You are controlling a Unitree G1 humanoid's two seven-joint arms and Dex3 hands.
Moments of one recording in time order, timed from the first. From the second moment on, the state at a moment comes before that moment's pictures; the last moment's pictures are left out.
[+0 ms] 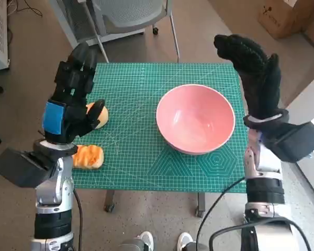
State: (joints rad) left arm -0.38 0.24 0.20 0.00 -0.24 -0.23 -0.30; right arm -0.82 -0.19 -0.16 0.73 0.23 -0.72 0.43
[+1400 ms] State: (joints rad) left arm -0.33 0.26 0.22 -0.03 -0.25 -0.22 -0.30; right arm -0.89 -0.21 -0.20 1.27 0.09 -0.67 0.20
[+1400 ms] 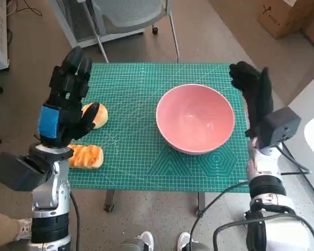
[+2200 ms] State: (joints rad) left arm -0.27 0.27 0.26 -0.09 -0.26 -0.20 -0.30; right arm -0.88 -0.17 -0.21 1.30 0.05 -0.55 0.14
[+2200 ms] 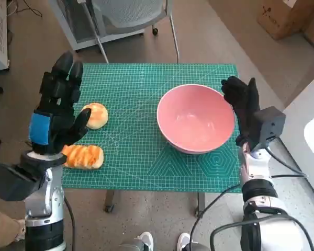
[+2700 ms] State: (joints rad) left arm -0.25 0.27 0.28 -0.10 -0.26 -0.19 -0.29; right arm -0.89 -0.08 -0.19 1.30 0.03 -0.54 0.13
